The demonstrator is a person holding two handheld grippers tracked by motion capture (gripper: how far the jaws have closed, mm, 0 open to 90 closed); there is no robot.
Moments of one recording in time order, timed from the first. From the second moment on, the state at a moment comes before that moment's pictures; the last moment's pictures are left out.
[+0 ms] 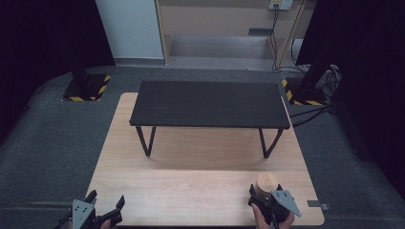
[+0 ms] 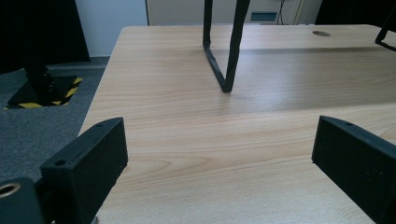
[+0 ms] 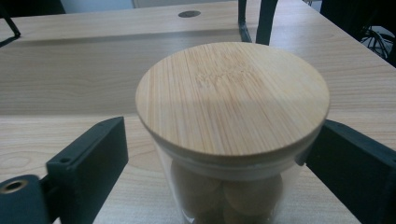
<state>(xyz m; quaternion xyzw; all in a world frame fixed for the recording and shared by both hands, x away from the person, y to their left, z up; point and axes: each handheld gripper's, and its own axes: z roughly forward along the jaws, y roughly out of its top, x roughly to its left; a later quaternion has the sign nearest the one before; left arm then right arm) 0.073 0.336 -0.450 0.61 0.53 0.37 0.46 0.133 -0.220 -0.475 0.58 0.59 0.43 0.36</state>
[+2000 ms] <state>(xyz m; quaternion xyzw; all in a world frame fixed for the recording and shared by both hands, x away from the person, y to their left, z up) 0.073 0.338 -0.450 0.61 0.53 0.36 0.47 0.179 -0.211 -0.290 0.48 0.57 0.52 0.41</state>
